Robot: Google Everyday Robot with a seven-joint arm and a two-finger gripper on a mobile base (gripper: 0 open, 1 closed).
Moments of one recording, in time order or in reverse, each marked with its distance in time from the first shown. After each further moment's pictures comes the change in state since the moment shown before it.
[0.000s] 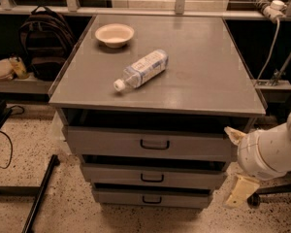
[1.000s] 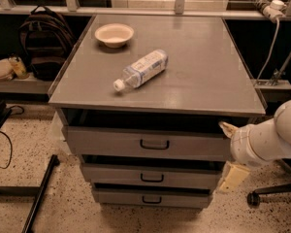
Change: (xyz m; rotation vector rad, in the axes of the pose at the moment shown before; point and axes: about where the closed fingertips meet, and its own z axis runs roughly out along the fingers) arm 0.008 -0.036 0.042 0.014 -0.048 -0.023
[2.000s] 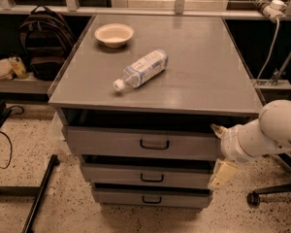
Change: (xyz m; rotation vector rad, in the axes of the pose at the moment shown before) arm 0.004 -0.011 0.046 -0.052 -0.038 0.018
